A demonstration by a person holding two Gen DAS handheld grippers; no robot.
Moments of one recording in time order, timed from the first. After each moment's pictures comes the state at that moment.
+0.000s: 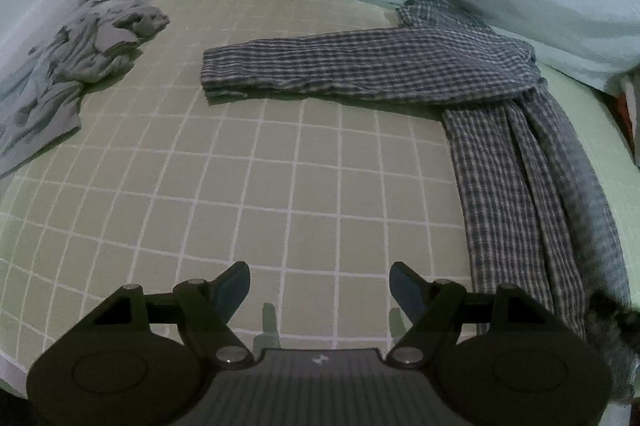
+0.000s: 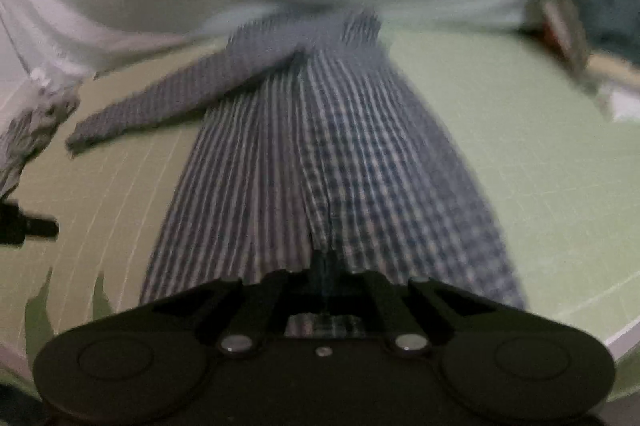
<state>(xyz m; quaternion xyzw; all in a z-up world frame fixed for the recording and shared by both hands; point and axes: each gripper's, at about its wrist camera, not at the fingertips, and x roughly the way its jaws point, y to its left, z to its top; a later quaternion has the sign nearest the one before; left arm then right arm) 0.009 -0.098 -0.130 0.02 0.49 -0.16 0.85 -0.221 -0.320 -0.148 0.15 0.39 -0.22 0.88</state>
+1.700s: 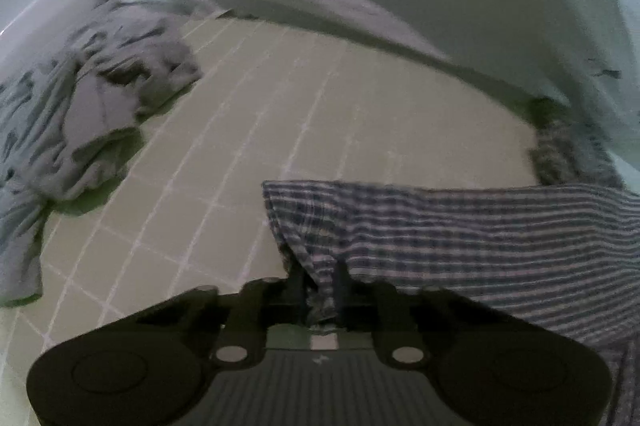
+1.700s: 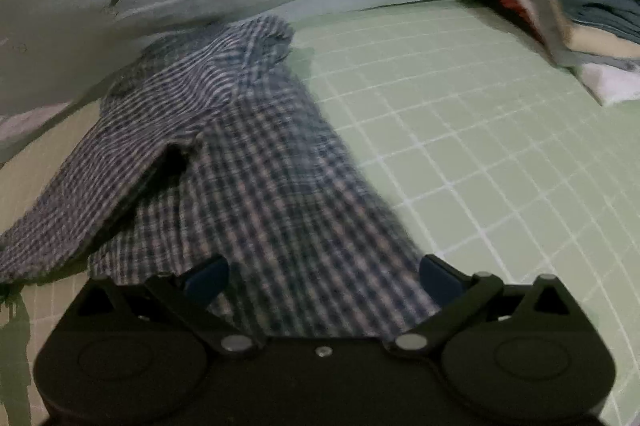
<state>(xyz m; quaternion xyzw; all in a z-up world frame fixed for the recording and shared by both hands) 0.236 -0.091 -0.152 -0.04 0.47 -0.10 0.87 -0.113 -0.434 -0.140 0.23 0.38 -0.35 0.83</state>
